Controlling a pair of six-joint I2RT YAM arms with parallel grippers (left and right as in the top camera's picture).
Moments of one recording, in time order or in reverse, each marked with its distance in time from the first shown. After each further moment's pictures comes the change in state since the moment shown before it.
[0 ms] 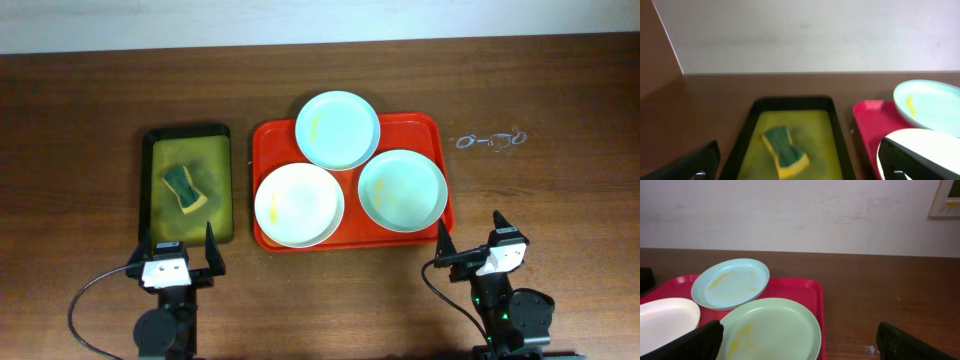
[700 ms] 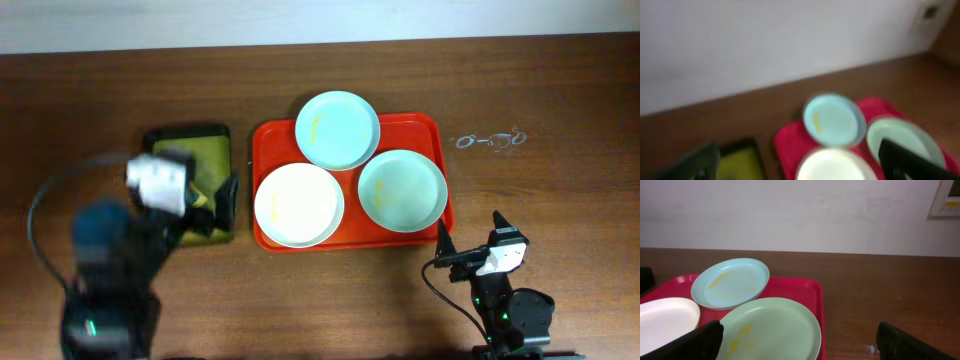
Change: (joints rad) left arm 0.001 0.804 0.912 -0.375 0.488 0.053; right arm 0.000 0.002 0.000 0.000 0.000 0.000
